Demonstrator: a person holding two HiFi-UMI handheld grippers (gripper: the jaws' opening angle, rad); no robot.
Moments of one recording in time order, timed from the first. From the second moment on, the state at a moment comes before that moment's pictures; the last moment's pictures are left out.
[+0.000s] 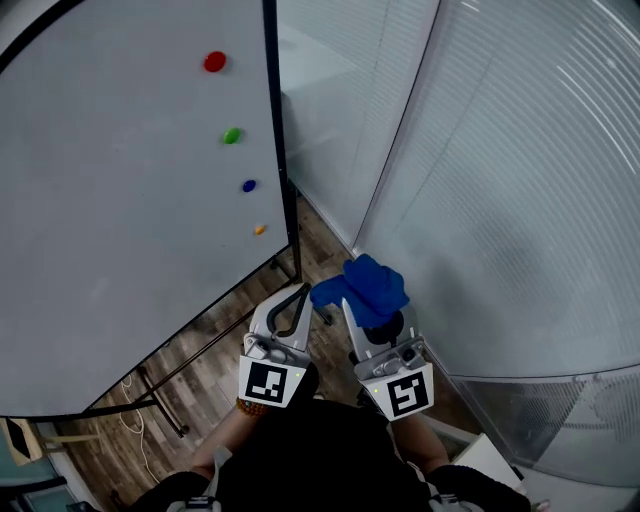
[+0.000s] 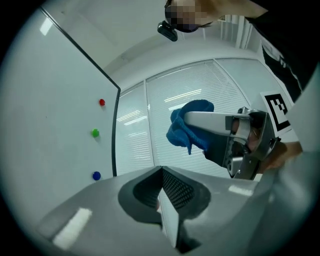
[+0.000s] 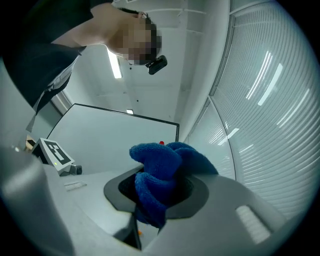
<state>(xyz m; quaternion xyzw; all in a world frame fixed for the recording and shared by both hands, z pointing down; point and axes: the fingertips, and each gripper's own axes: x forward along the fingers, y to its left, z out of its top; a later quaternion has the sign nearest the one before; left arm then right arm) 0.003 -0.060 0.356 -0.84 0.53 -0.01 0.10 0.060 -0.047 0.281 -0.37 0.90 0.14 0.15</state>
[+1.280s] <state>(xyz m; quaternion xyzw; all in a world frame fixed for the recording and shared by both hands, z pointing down) -0.046 -0.227 0.306 -0.75 0.65 -0.02 0.13 -0.039 -0.310 0.023 -0.15 0.90 0.23 0.34</state>
